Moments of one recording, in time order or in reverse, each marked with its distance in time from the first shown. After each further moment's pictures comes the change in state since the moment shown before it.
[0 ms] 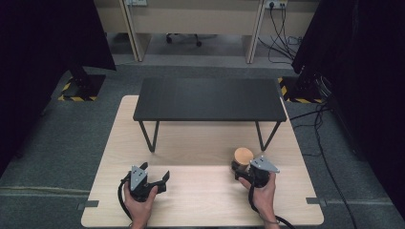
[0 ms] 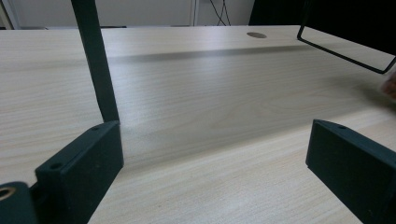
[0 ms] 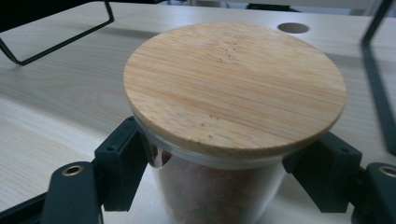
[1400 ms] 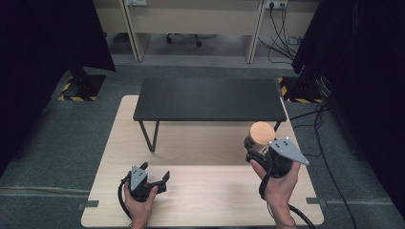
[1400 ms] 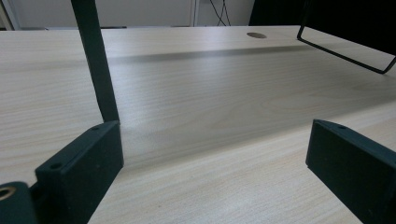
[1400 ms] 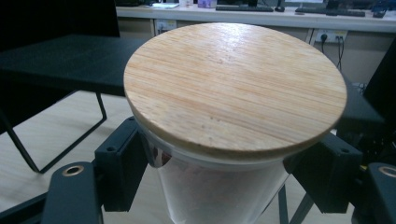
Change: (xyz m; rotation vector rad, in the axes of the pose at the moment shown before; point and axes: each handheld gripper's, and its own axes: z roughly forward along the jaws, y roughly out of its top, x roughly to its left) left arm 0.000 -0.001 0.000 -0.006 0.000 -0.006; right arm 0.054 0.119 -0.094 -0.174 -0.160 -0.014
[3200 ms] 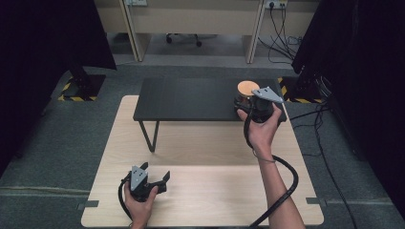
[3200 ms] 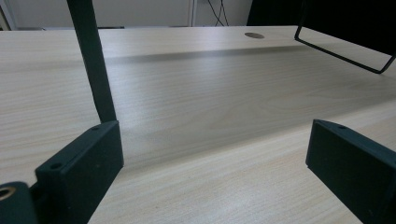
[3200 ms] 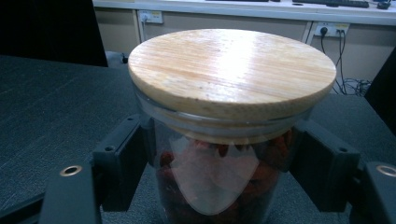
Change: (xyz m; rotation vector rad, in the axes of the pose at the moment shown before) left arm 0.001 0.001 0.000 0.003 -0.009 0.002; right arm -0.017 0.061 0.139 0.062 -0.037 0.010
